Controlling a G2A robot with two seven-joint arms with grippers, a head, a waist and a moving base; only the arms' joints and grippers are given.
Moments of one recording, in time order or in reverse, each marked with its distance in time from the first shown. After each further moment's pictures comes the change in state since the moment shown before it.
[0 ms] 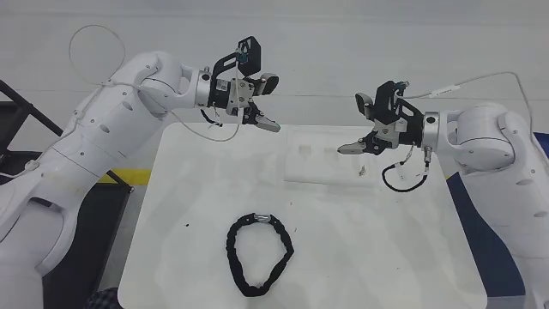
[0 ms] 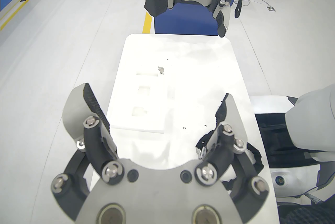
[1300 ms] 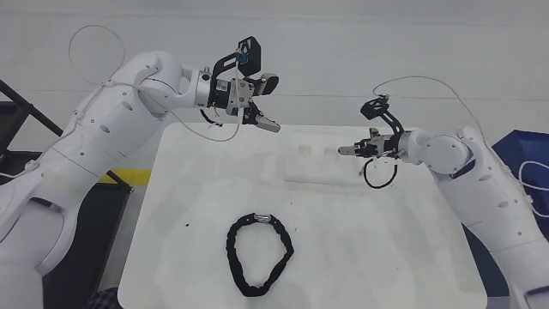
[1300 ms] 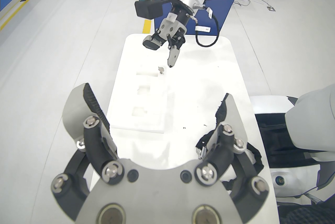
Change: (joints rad) left arm 0.000 0.000 0.000 0.000 0.000 0.000 0.000; right arm 0.035 -0.051 -0.187 0.297 0.074 0.613 0.186
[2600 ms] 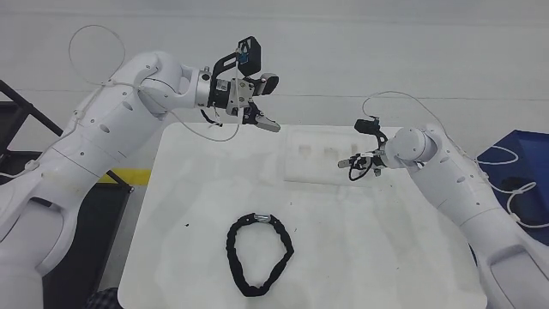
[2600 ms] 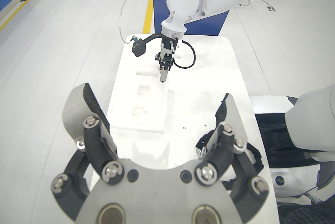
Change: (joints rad) left arm 0.000 0.000 0.000 0.000 0.000 0.000 0.000; right arm 0.182 -0.146 -0.235 0.400 0.089 0.316 0.133
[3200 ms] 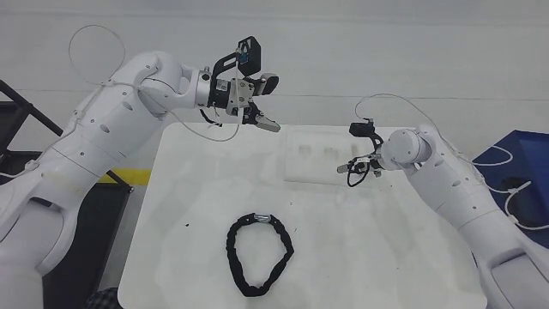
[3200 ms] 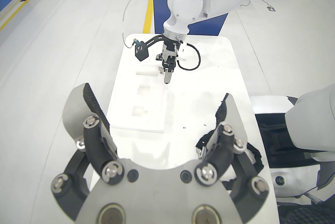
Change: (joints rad) left arm 0.000 0.000 0.000 0.000 0.000 0.000 0.000; right arm -0.016 0.005 -0.009 -0.073 -0.095 0.007 0.044
